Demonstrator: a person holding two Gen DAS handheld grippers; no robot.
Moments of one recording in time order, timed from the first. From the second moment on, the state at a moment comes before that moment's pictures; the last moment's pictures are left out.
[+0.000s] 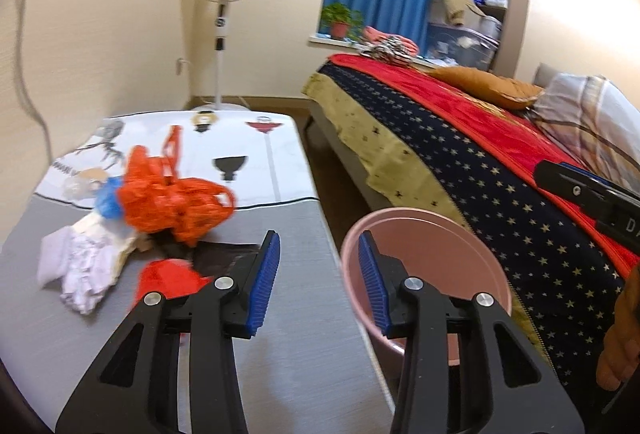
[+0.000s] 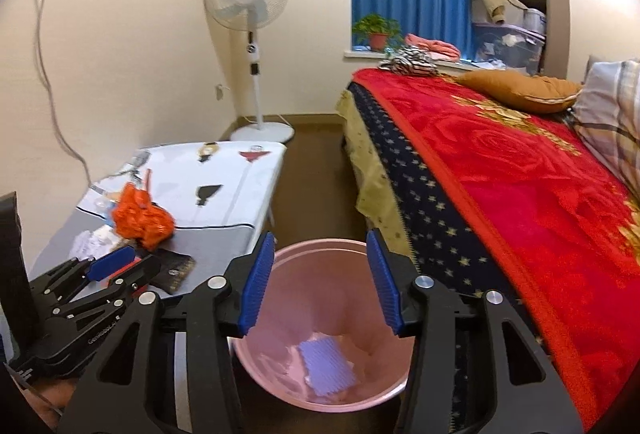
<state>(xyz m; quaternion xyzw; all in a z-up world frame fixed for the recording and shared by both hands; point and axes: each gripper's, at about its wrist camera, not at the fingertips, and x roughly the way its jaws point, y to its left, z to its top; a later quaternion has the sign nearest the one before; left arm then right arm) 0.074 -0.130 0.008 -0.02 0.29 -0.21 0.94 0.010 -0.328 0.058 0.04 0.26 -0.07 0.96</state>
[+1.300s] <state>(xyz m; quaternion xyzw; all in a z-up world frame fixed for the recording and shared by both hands) 0.101 0.008 -0.042 -0.09 0.32 0.02 0.94 0.130 -0.196 -0.070 0.11 0.40 0.07 0.91</state>
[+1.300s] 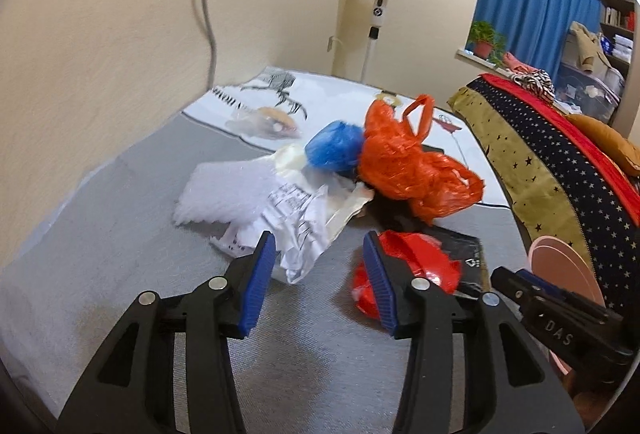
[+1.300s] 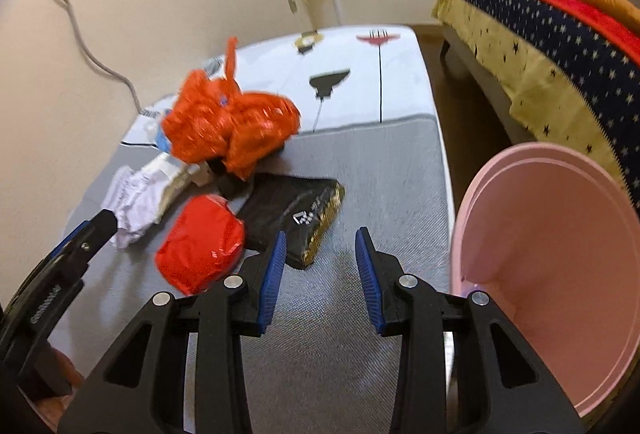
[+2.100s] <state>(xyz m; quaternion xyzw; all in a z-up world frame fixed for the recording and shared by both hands) 0.125 0.023 -0.062 -0.13 0.35 0.04 0.93 0.137 -0.192 -0.074 0.11 0.41 0.08 0.90</state>
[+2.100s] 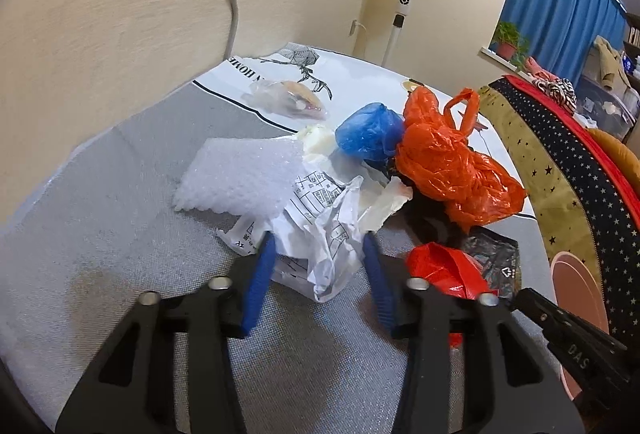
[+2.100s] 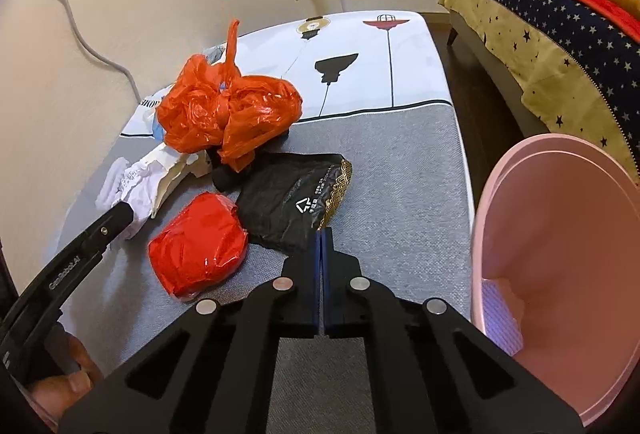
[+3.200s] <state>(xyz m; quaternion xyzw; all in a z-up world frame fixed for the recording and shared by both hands) 0.085 -0.013 -0.016 -0.10 0.31 -0.05 0.94 0.066 -0.224 0.008 0.08 0.31 0.06 0.95</state>
